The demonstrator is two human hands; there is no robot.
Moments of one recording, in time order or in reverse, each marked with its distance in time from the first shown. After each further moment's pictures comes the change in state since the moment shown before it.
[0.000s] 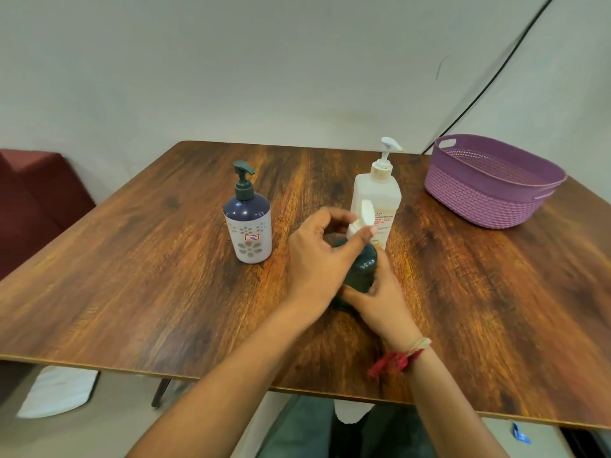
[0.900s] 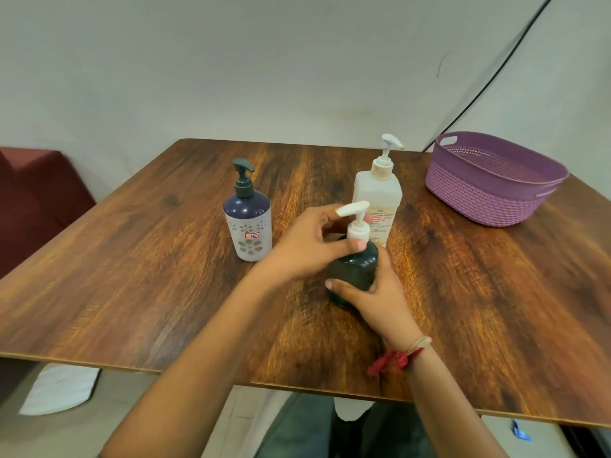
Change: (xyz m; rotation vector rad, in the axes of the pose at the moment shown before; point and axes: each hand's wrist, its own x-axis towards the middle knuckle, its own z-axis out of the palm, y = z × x) left_hand 0.032 0.004 -0.030 0.052 -0.621 -0.210; right_hand -0.003 -0.006 0.001 -0.003 -0.004 0.025
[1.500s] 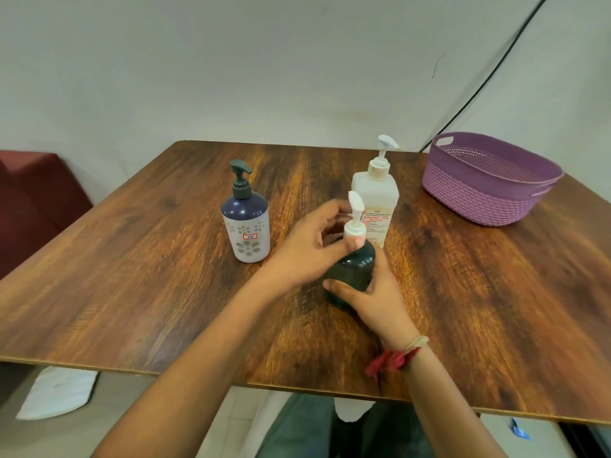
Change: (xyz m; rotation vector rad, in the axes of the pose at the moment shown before) left_hand 0.002 -0.014 0.005 -0.049 -0.005 0.122; right_hand 0.000 0.000 0.001 -0.004 0.008 -0.013
